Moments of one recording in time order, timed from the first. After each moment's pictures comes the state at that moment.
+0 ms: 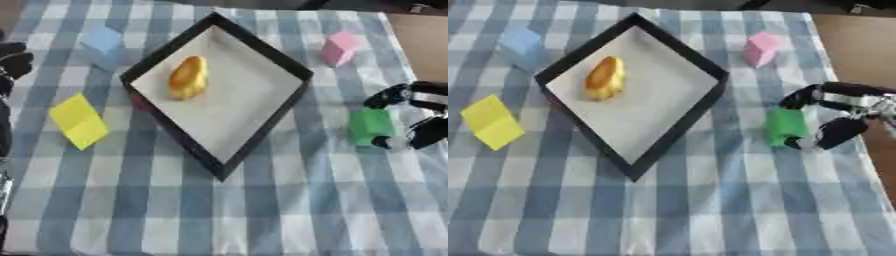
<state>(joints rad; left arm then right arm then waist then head) -0.27 0.33 0.03 -1.78 0.13 -0.07 0.13 -0.39 -0.93 0.31 -1.50 0.28 -0.08 0.56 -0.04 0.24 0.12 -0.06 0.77</state>
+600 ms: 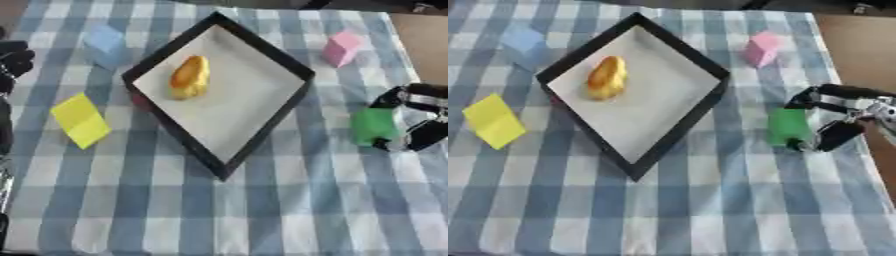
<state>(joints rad) -0.27 0.32 0.02 -1.78 0.13 -0.07 0.12 -0.40 -0.91 0.31 -1.49 0.28 -0.04 0.48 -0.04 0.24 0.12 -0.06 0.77</state>
